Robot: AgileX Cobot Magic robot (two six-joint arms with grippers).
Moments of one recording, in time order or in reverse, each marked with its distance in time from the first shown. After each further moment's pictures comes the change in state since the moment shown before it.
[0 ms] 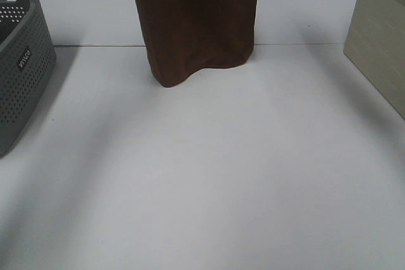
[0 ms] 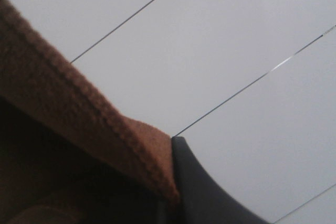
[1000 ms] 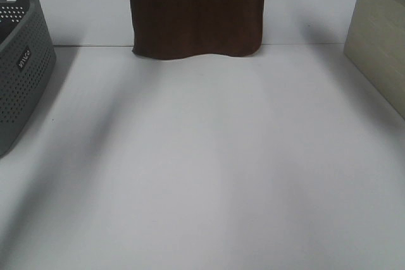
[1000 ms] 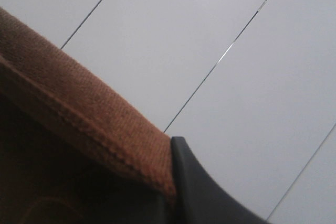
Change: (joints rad) left arm 0.042 0.452 -0.614 -0.119 -0.095 -0.021; right arm -0.112 0.117 0.000 -0.024 -0.334 0.276
